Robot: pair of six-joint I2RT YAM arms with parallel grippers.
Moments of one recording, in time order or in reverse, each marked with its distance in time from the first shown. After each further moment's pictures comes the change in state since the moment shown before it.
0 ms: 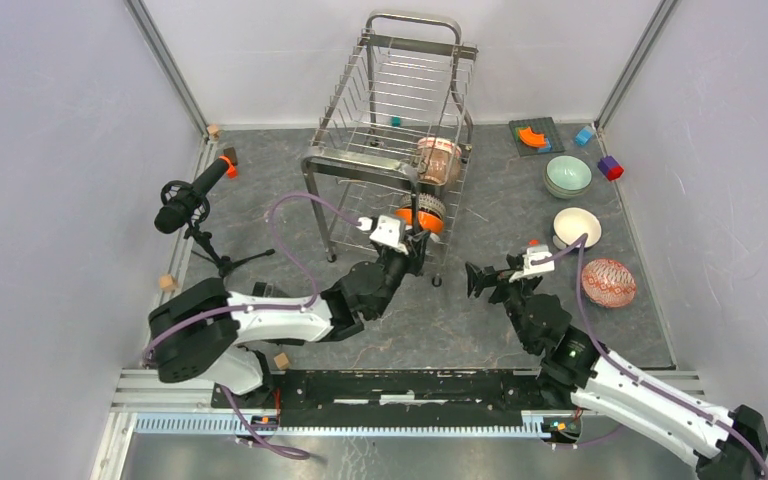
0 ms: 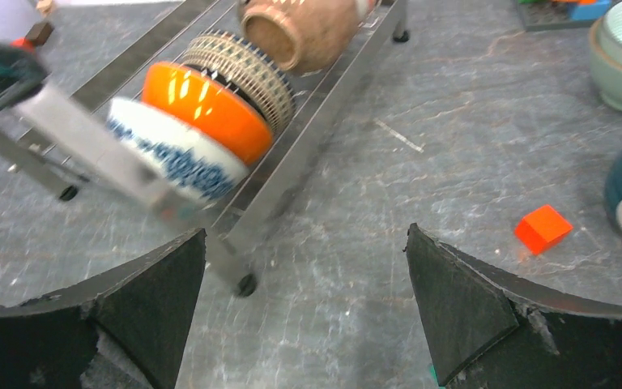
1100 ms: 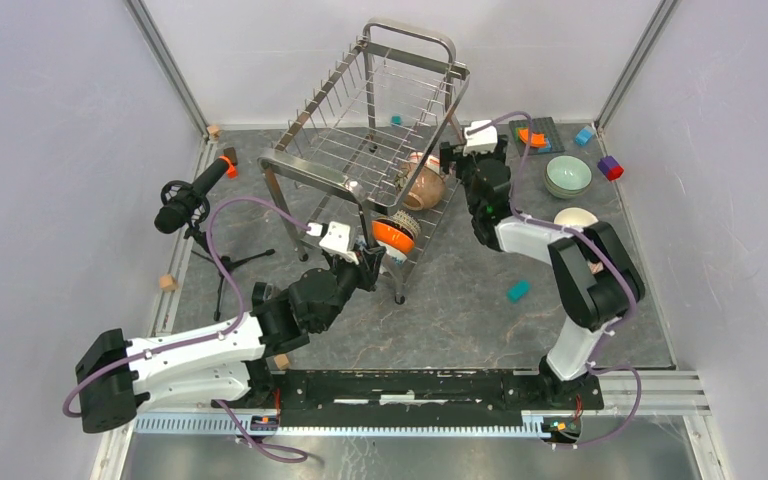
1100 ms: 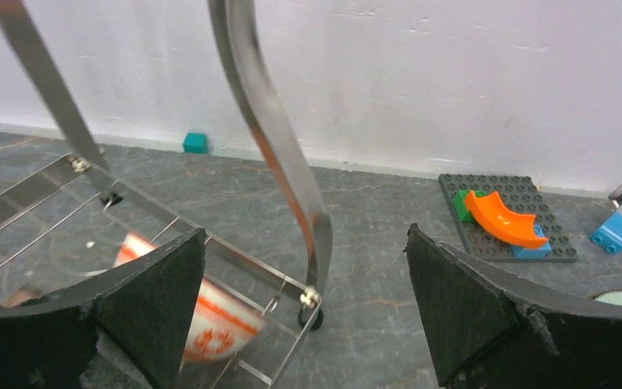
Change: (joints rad) left arm 0.033 -0.554 -0.166 -0.602 0.050 -0.129; right arm -0.469 1.320 0.741 0.757 -0.262 -0.349
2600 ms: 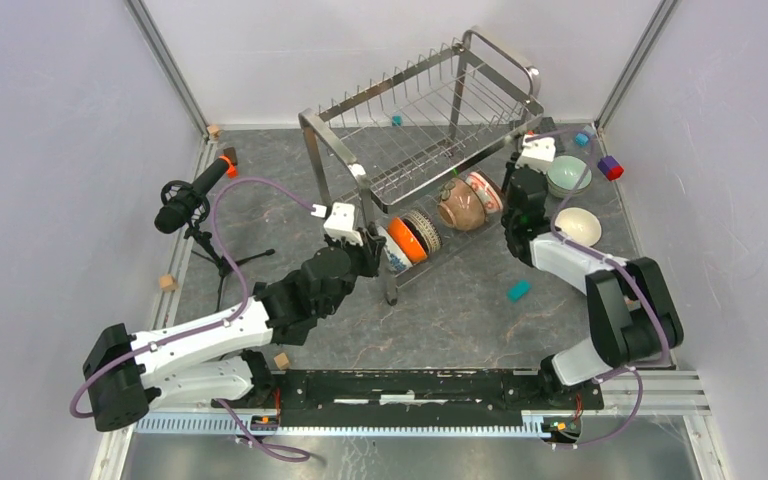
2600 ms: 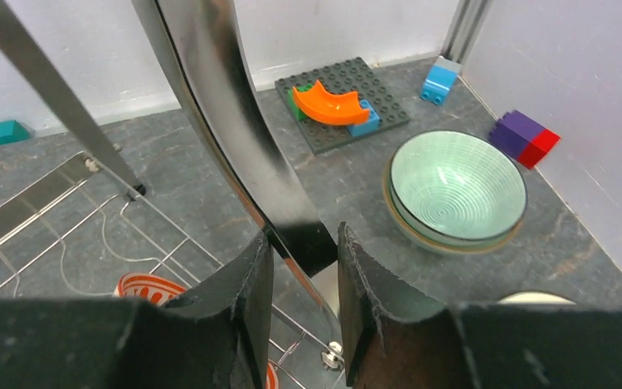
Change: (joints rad) left arm 0.070 0.101 0.151 -0.190 -0.016 -0.097; right arm -0.140 -0.183 -0.123 -0.237 0.223 0.172
